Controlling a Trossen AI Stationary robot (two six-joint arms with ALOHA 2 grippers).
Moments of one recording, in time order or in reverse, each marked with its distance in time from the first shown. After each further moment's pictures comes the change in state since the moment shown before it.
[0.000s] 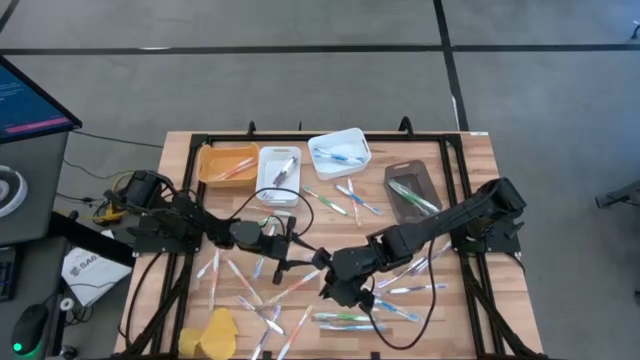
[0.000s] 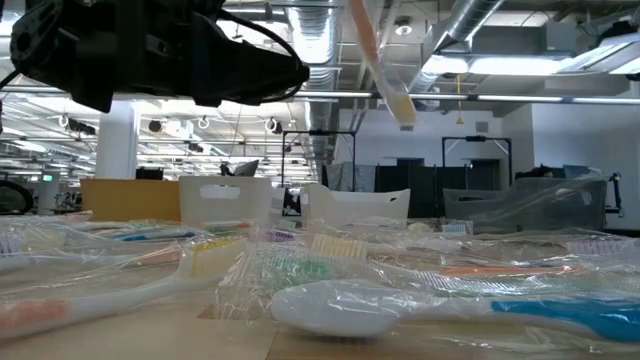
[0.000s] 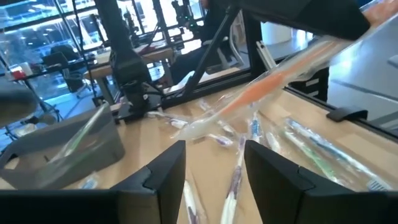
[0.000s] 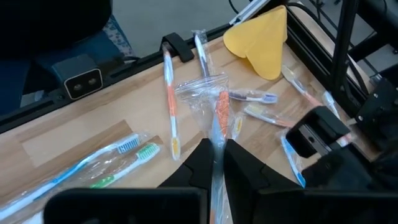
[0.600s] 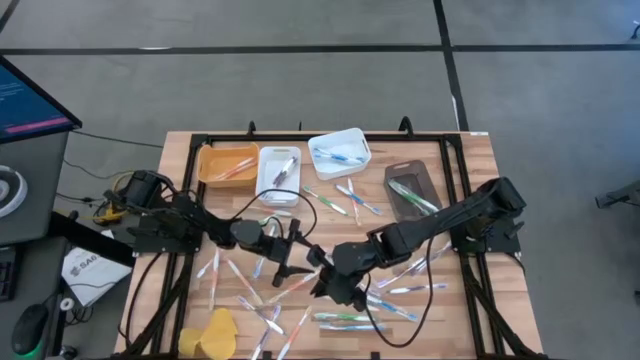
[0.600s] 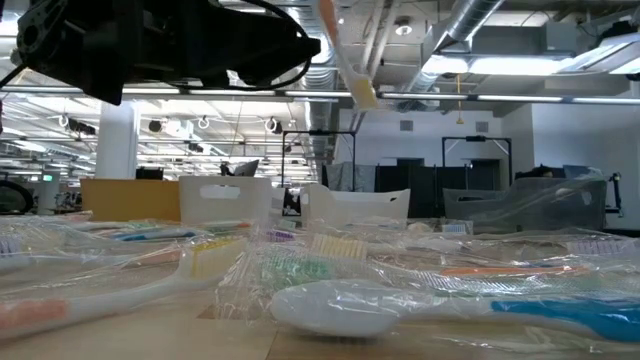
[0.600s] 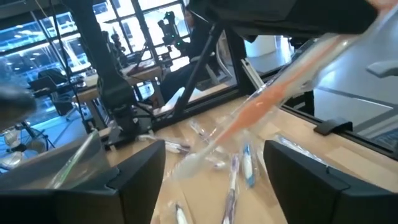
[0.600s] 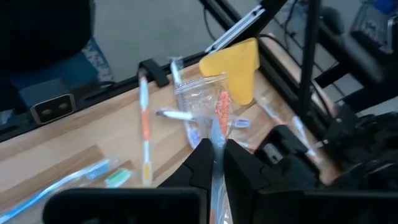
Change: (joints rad) left arm -0.001 0.000 0.037 0.014 0.070 0.051; right arm -0.021 -0.001 0.000 0.129 -0.001 -0.034
